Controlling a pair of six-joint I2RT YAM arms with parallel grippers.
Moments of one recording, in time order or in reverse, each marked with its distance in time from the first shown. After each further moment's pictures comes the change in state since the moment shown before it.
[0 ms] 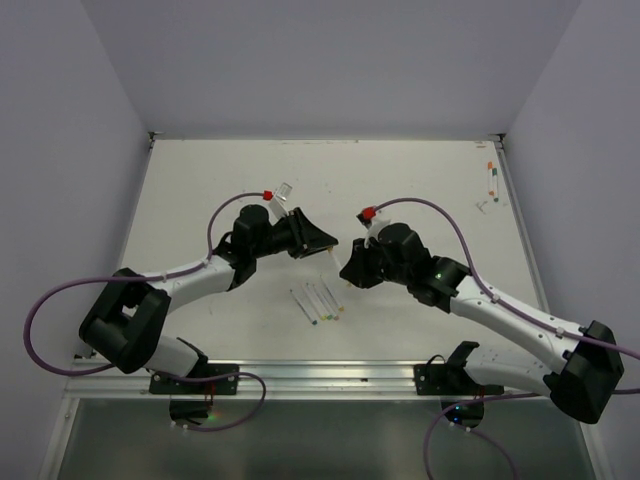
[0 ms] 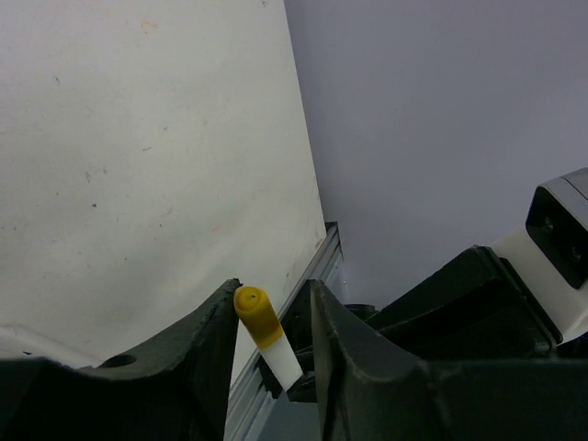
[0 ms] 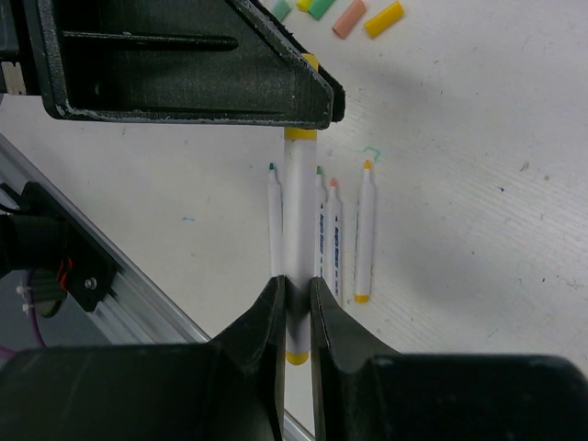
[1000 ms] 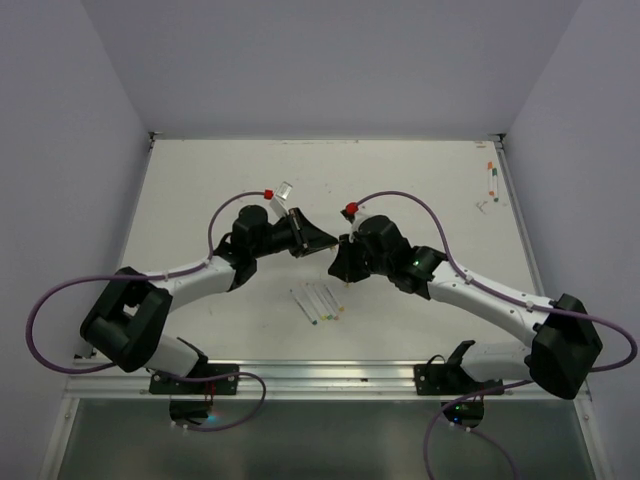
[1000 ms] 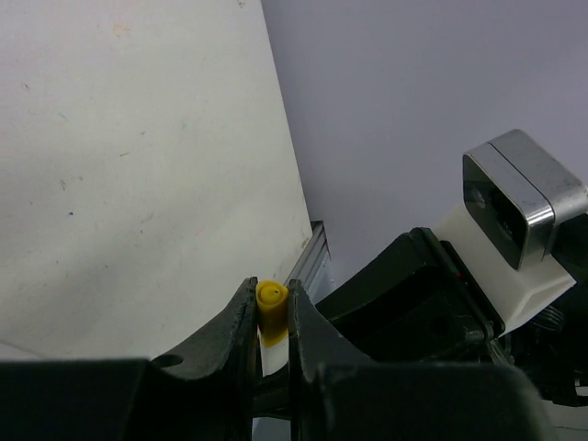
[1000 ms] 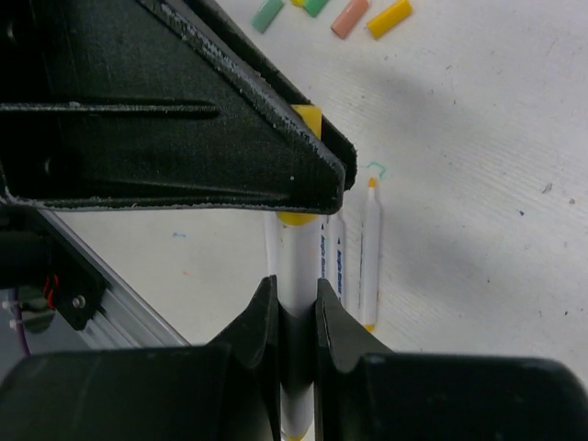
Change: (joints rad) left arm -0.005 0.006 -0.011 0.070 0.024 -0.029; right arm 0.008 0.171 0.068 0.044 0.004 0.002
